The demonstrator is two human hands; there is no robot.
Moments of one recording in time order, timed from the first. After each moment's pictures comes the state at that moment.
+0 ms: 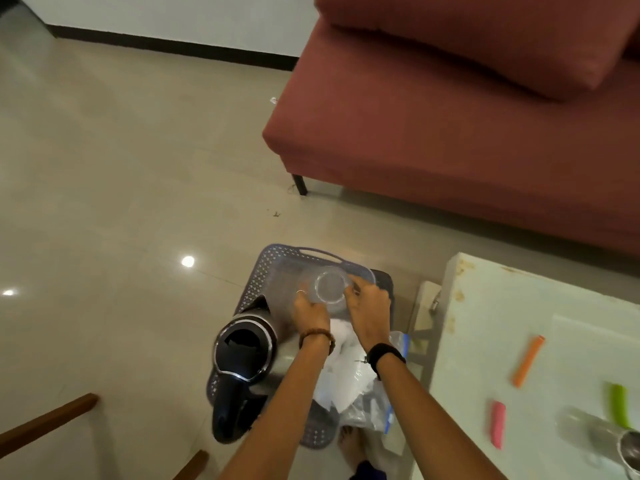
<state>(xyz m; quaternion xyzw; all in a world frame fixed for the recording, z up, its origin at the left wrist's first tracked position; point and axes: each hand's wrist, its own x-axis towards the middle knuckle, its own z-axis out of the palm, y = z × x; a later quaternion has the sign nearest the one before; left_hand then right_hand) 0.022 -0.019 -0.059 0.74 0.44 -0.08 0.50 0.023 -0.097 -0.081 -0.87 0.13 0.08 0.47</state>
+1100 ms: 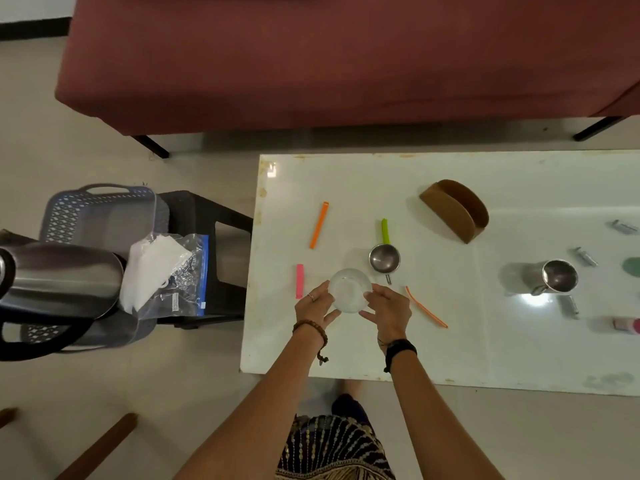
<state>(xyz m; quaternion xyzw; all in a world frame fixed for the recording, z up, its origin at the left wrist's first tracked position) -0.230 -0.363 -0.128 0.55 0.44 -0.32 0.64 -0.274 -0.472 -0.133 -0.46 0.56 0.03 0.69</state>
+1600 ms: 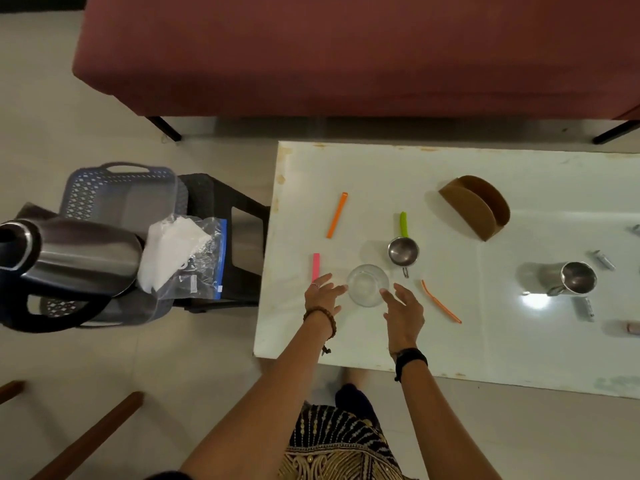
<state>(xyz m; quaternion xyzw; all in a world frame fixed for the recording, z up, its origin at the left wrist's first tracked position) -0.223 -0.344 -0.118 0.56 0.45 -0.32 0.62 -0.288 -0.447 -0.121 -0.55 0.58 0.02 0.61</state>
